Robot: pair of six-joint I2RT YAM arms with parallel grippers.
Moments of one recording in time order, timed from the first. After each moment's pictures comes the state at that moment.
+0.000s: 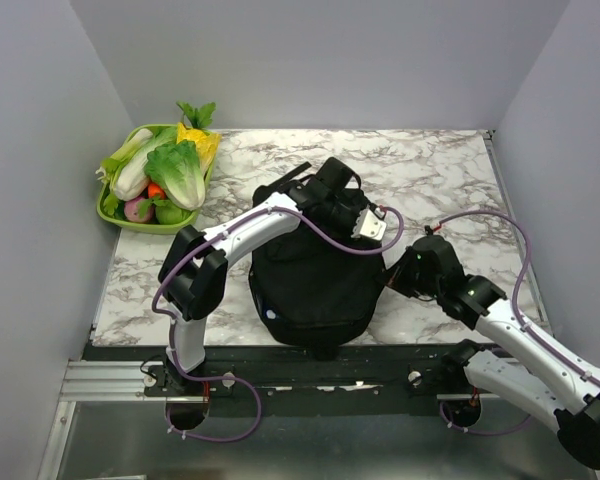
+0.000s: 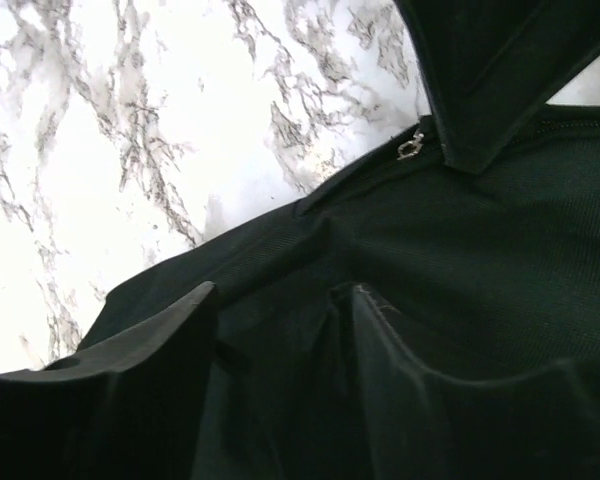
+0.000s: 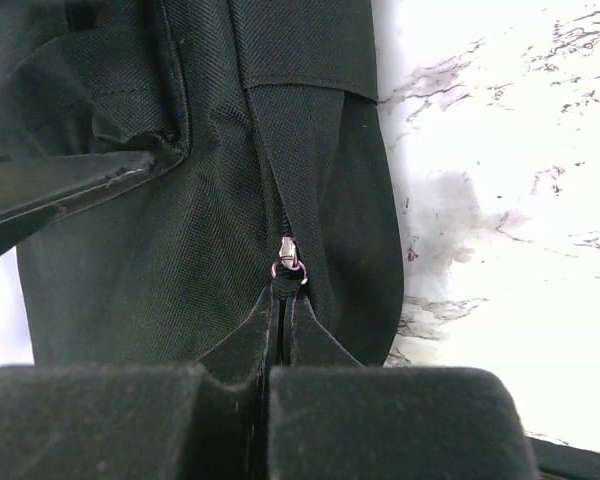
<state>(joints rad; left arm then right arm) -0.78 1.92 1.63 -0.58 0.76 1.05 0.60 0.83 0.60 -0.49 0.05 0.96</state>
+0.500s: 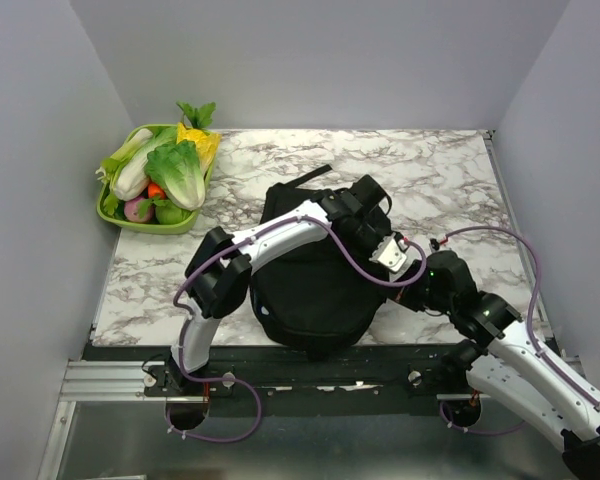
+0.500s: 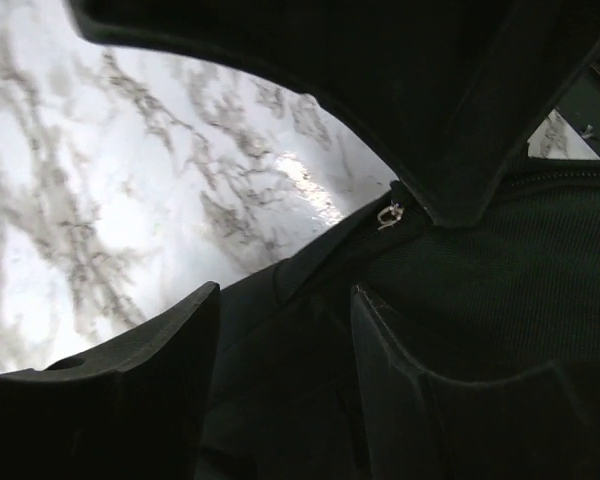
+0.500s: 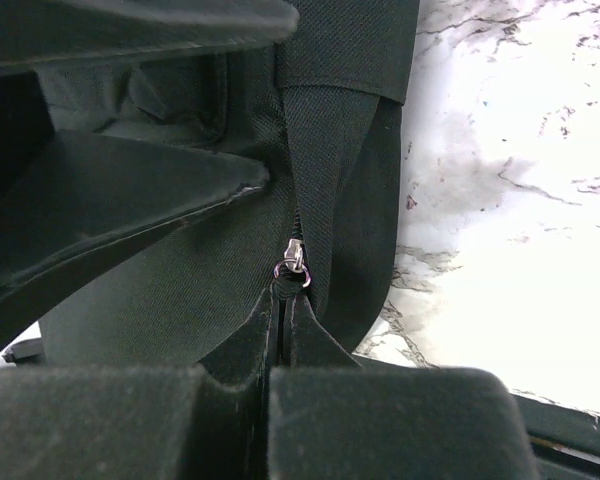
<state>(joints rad) -0.90 2.01 1.76 -0.71 0.77 1.21 0.60 0.64 0.52 -0.56 -0.02 0.95</state>
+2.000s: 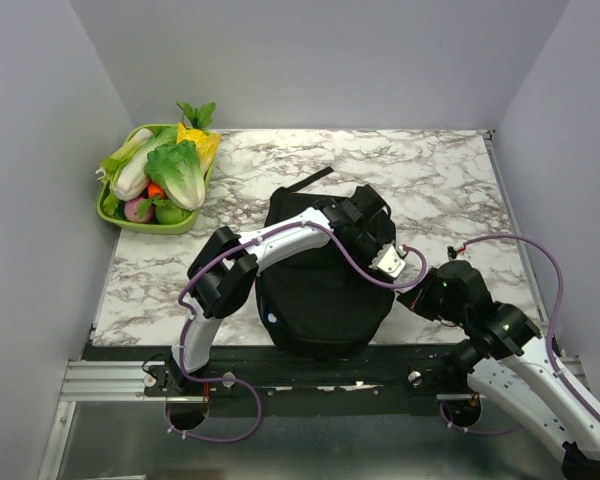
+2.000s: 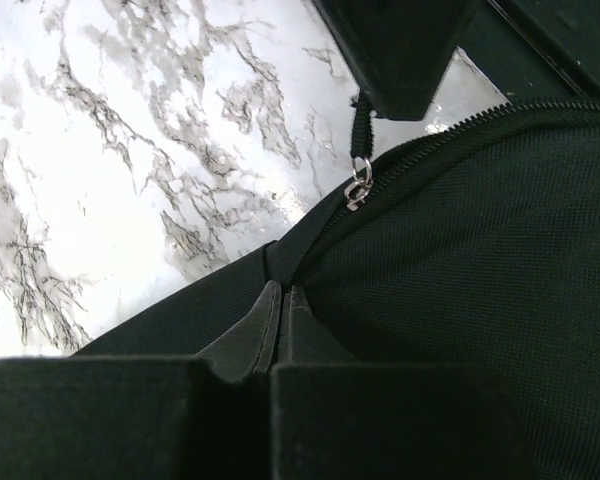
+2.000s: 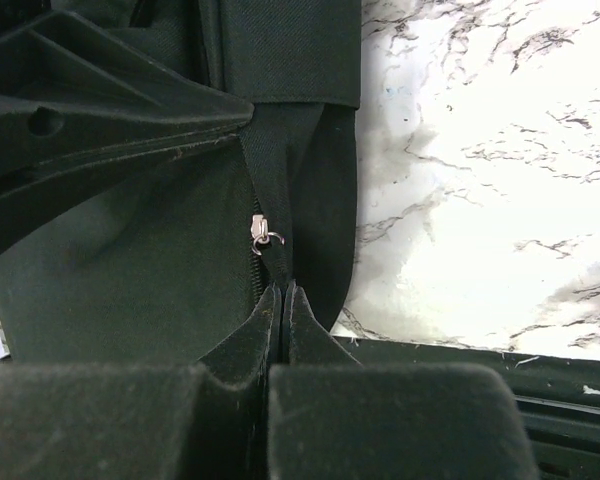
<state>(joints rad) -0.92 2.06 1.72 -0.69 0.81 1.22 0.60 0.50 0.56 -0.80 0.11 0.93</state>
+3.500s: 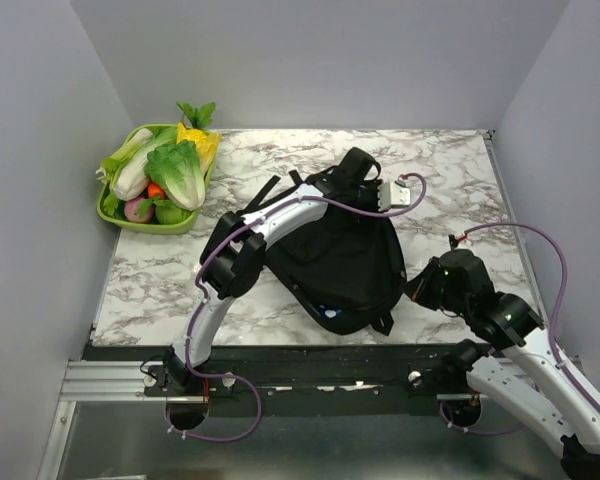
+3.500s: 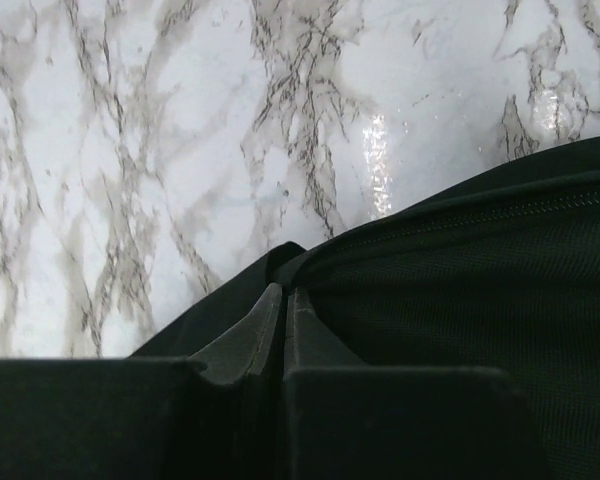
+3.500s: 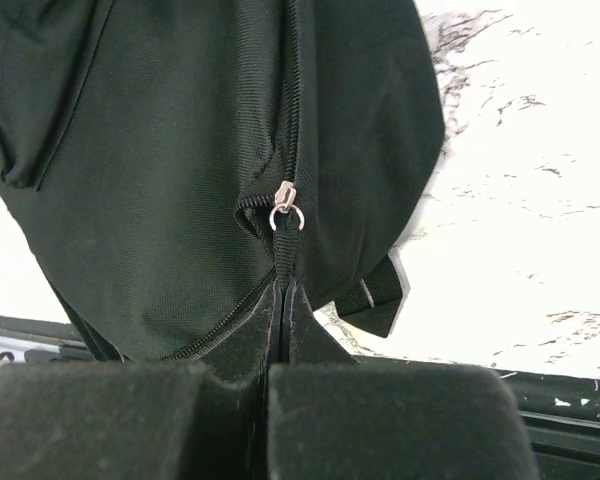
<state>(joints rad) -0.78 2.24 1.95 -0.40 0.46 0.75 0.59 0.56 0.65 -0.81 0.10 0.85</state>
